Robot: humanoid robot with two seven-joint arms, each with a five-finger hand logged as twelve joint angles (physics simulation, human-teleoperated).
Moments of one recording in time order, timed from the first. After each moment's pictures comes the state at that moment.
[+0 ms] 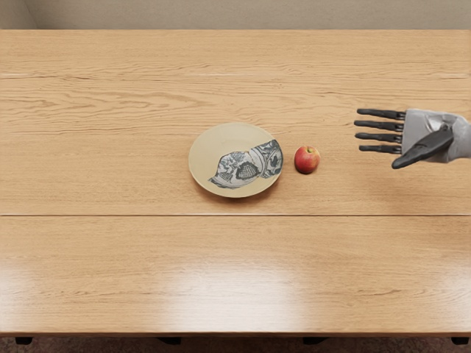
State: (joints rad) left arm 0.05 0.00 -0.14 -0.16 -0.11 0.03 0.07; right arm 0.87 -0.96 0.43 1.16 0.23 0.61 -0.39
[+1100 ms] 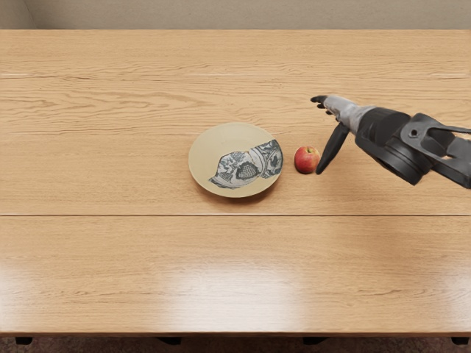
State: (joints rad) left arm 0.05 0.00 -0.14 -0.16 -0.11 0.03 0.07; right arm 1.18 -0.54 0.16 1.37 -0.76 -0.25 -0.61
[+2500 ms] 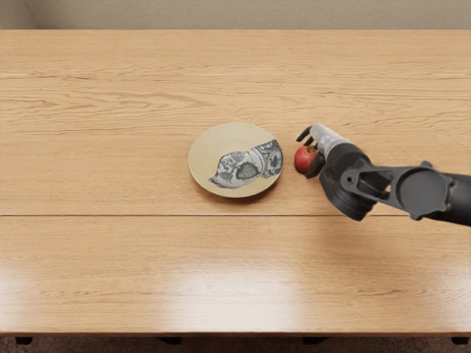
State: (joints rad) left arm 0.05 0.00 -0.14 -0.16 -0.11 0.03 0.07; right arm 1.21 -0.31 -0.15 1.20 -0.77 -0.51 -0.61
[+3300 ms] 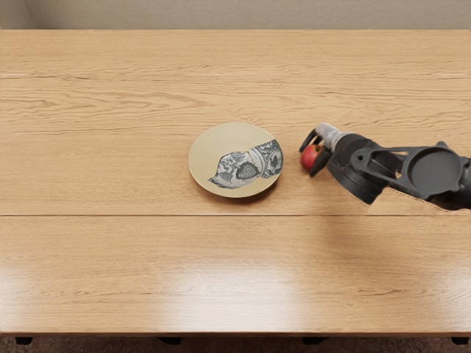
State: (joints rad) left arm 0.05 0.00 -0.13 -0.16 -0.11 0.03 0.07; right arm 1.28 -0.35 -0.16 1.19 -0.60 -0.40 -0.61
